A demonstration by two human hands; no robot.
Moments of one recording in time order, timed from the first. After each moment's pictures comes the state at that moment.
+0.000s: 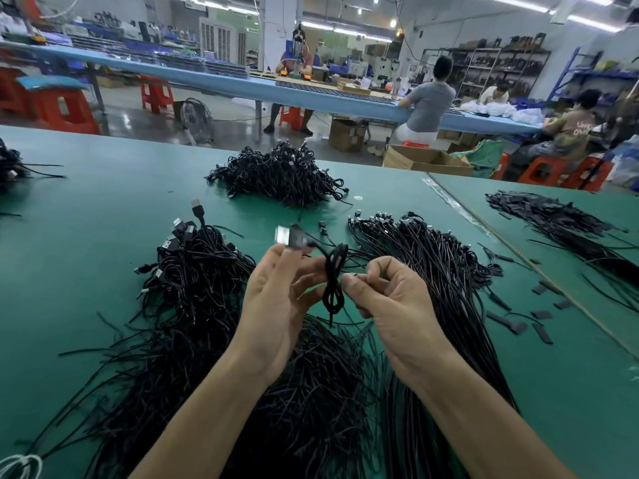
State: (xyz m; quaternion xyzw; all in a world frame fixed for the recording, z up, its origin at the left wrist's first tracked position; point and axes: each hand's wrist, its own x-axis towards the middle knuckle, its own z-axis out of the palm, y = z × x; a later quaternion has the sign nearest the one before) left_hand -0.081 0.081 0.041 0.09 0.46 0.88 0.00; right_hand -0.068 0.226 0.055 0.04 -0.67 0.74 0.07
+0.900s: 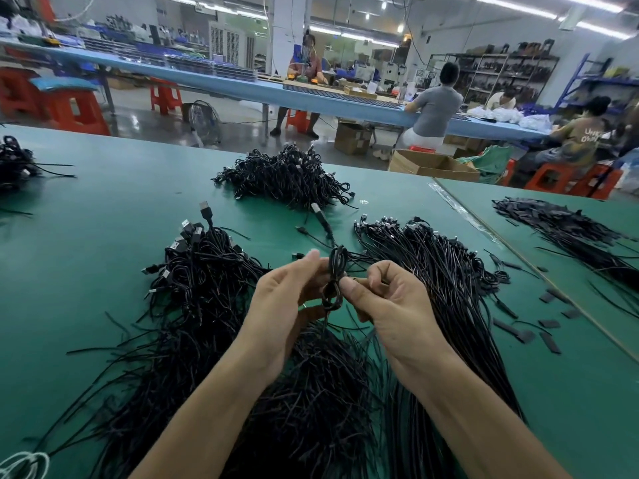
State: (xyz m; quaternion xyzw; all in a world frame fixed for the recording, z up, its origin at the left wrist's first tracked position) left_hand -0.086 0.076 0.040 0.07 0.55 0.83 0.05; right_hand -0.073 0.220 0.057 0.04 -0.65 0.75 0.05
